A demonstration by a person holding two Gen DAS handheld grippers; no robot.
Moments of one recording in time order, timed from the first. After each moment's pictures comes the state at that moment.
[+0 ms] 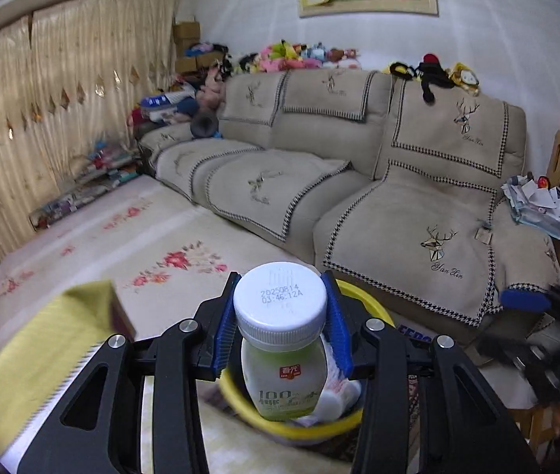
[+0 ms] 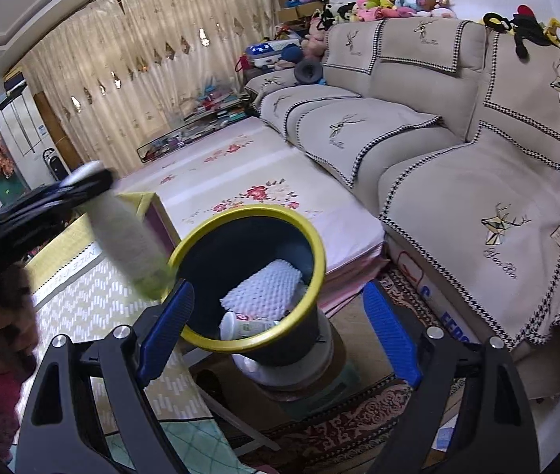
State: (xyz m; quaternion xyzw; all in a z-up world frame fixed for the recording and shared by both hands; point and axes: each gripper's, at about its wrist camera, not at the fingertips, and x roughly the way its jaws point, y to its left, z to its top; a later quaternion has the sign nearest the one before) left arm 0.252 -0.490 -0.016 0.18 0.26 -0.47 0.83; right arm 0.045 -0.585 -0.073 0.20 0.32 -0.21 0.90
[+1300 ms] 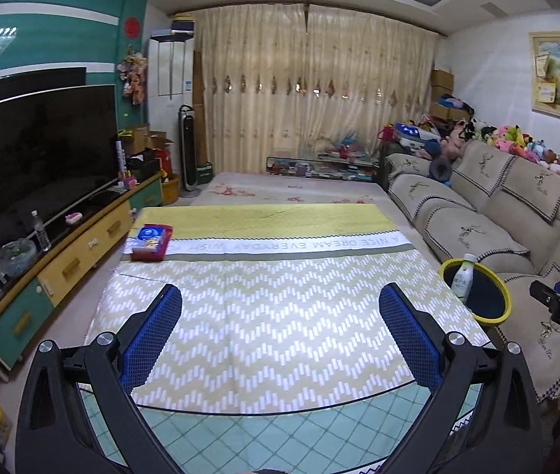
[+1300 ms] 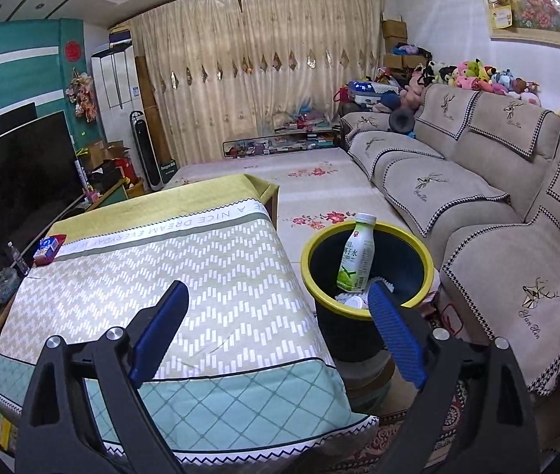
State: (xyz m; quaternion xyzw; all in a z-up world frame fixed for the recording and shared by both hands) left arm 0.045 -0.050 0.014 -0.01 0.24 -0.06 0.97; right arm 0.009 -0.406 -0.026 0.08 0.28 -0.08 0.95
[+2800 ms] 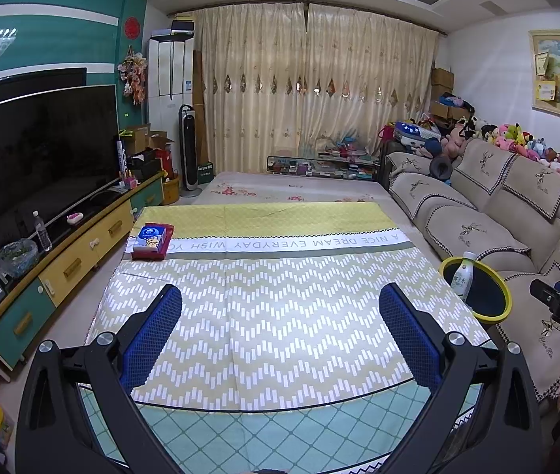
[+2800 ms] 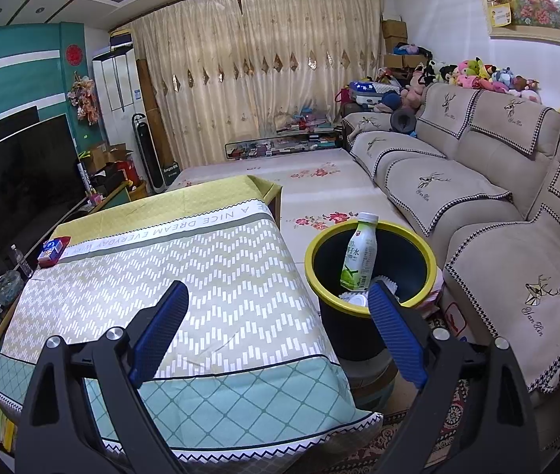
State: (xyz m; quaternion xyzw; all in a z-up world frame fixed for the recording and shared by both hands) left arm 0.043 -0.059 0.017 0.00 0.25 -0.06 0.97; right arm 0.009 -0.401 -0.029 0.09 0.27 -0.08 0.96
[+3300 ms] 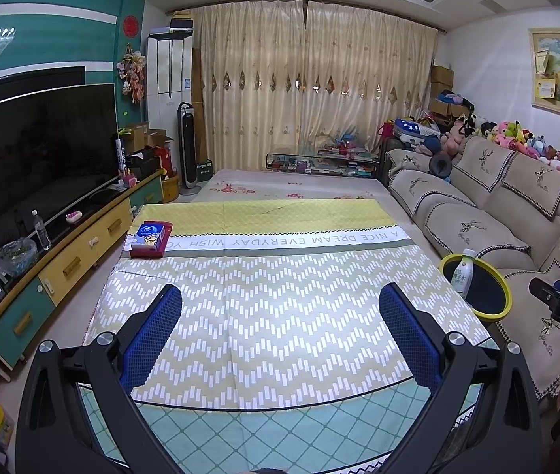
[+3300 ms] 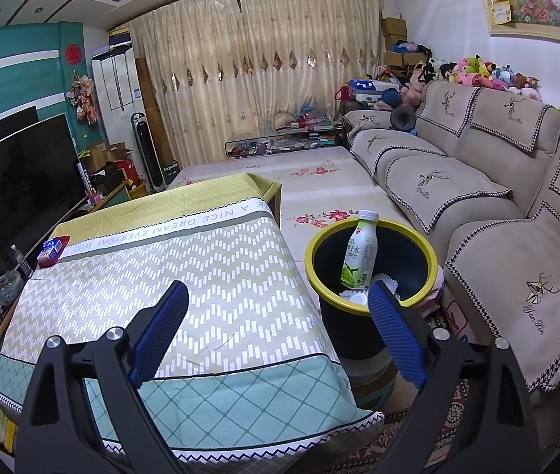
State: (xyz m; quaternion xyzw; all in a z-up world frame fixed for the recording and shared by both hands) left arm 0.044 -0.061 0.015 0.00 0.25 -0.06 0.97; right arm 0.010 -0.401 -0.034 0.09 0.28 -0.07 0.95
